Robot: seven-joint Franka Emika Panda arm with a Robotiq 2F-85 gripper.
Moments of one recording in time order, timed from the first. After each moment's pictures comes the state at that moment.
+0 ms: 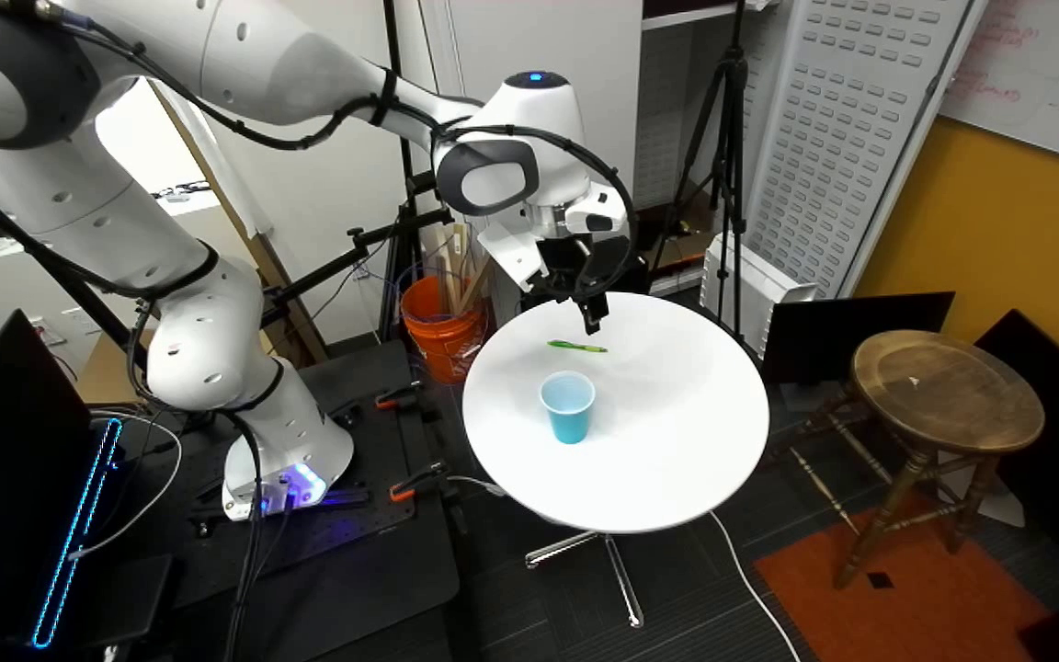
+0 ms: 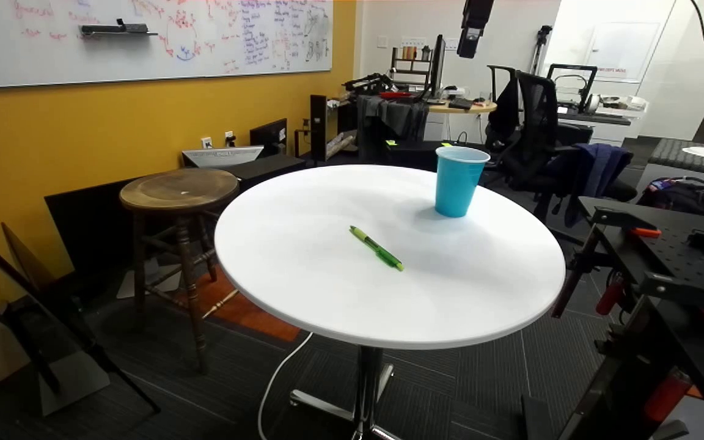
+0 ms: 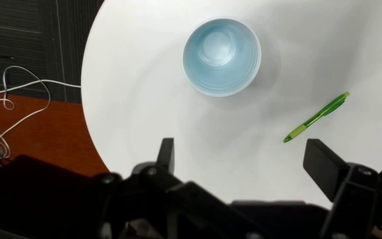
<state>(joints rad) -0.06 -0.16 -0.14 -2.39 -0.07 2.34 -0.27</state>
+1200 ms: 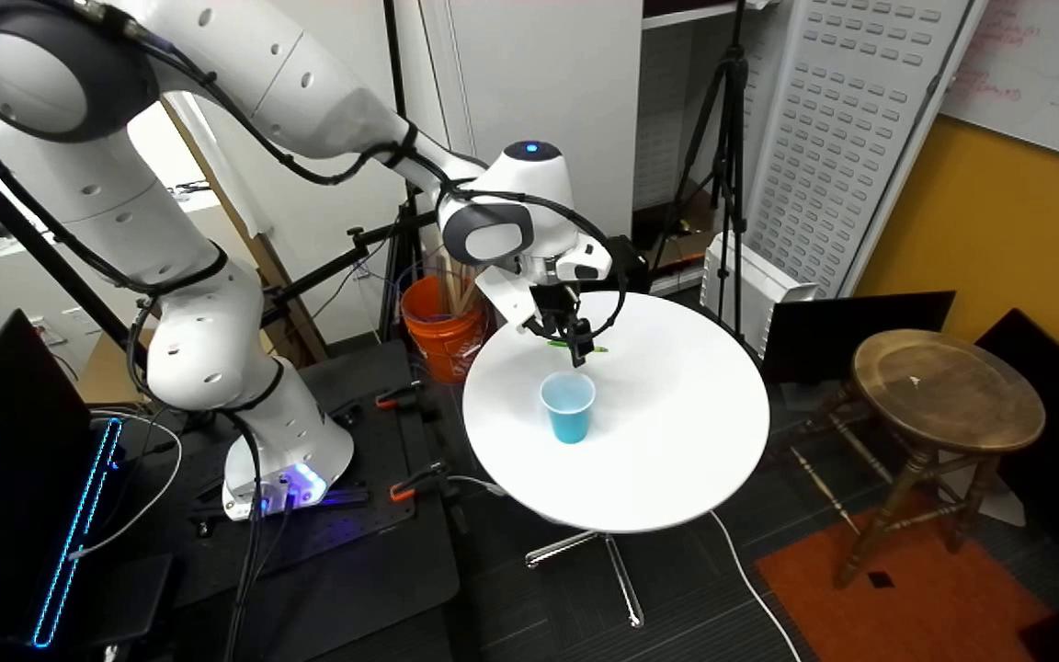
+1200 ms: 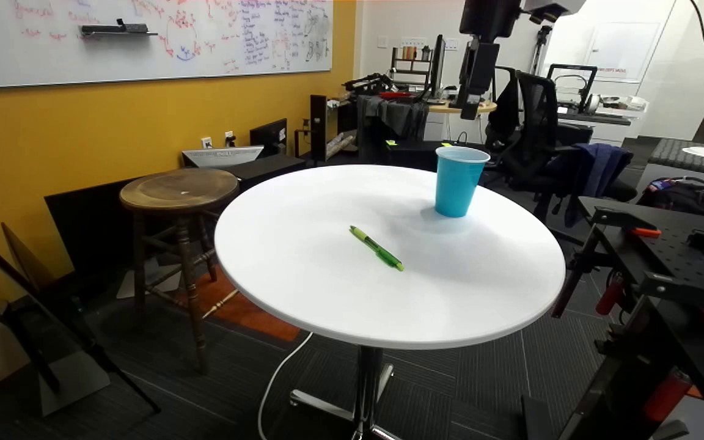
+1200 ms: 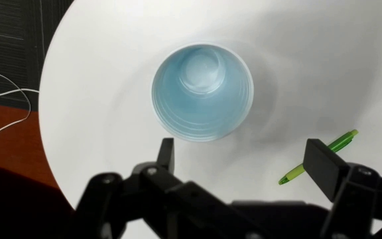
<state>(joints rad) -0.06 -0.05 -0.11 -2.51 -0.07 2.53 -0.27</state>
